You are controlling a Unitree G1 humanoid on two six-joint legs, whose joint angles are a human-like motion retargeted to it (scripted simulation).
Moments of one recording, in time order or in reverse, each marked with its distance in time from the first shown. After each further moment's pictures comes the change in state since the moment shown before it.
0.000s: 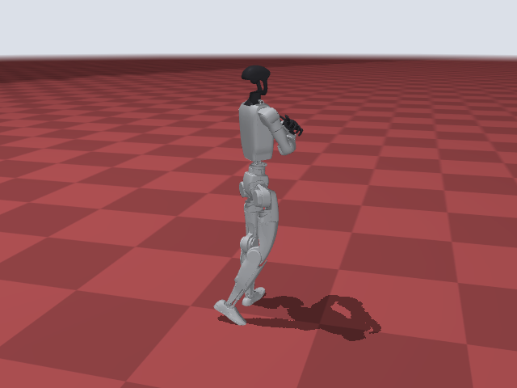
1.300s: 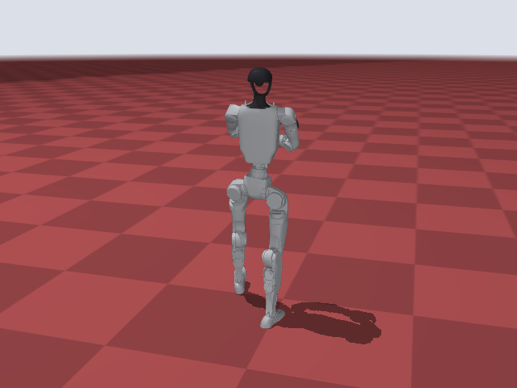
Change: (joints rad) left arm -0.003 0.028 0.017 -0.049 0.035 -0.047 0.009; right arm -0.036 0.012 0.049 -0.013 -0.116 -0.033 -0.009; waist 0.042 -0.145 0.063; left_leg -0.219 0.017 -0.331 -0.042 0.161 -0.038; right_leg 0.095 0.049 0.475 -0.402 -0.208 0.191
